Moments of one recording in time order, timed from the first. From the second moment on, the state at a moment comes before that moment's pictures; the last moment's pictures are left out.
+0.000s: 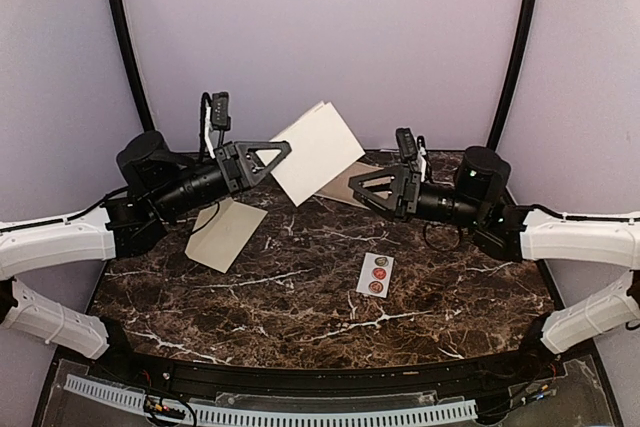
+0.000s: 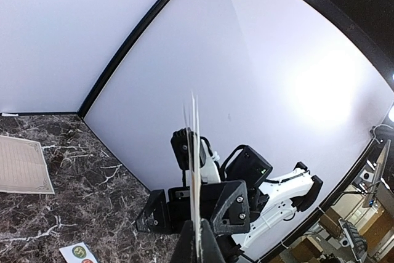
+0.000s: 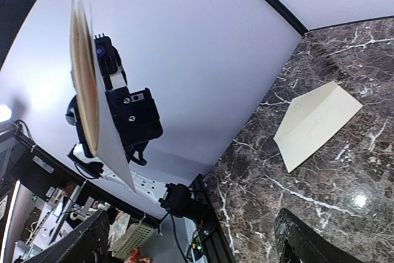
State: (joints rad) left arm -0.85 1.18 0.85 0.52 0.30 -0.74; right arm 0.80 1.25 0.75 0.49 -0.52 0.89
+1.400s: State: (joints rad) left arm -0.74 1.11 0.93 0.12 0.32 -0.67; right arm 0.77 1.30 1.02 0.25 -0.50 0.69
